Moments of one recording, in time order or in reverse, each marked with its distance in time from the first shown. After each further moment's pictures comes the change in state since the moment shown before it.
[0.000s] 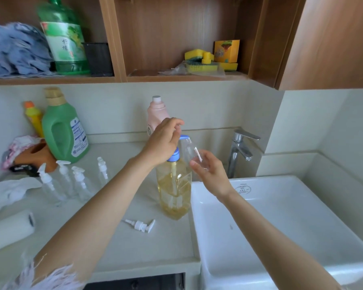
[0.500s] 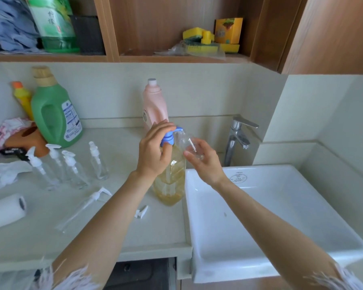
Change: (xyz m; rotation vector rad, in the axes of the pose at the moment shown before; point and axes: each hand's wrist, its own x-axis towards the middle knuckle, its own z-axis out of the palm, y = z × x) left_hand -0.045 -0.019 0.041 -0.033 0.393 0.189; right_hand 0.003 0.014 0.000 -0.108 0.003 -0.004
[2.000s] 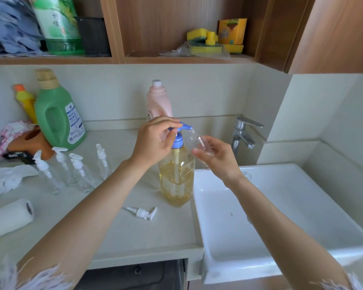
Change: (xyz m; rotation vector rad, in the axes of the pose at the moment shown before) left_hand 0.026 -0.017 -0.033 -0.025 -0.077 0.115; right_hand -0.002 -0.027 -0.003 0.112 0.039 0.059
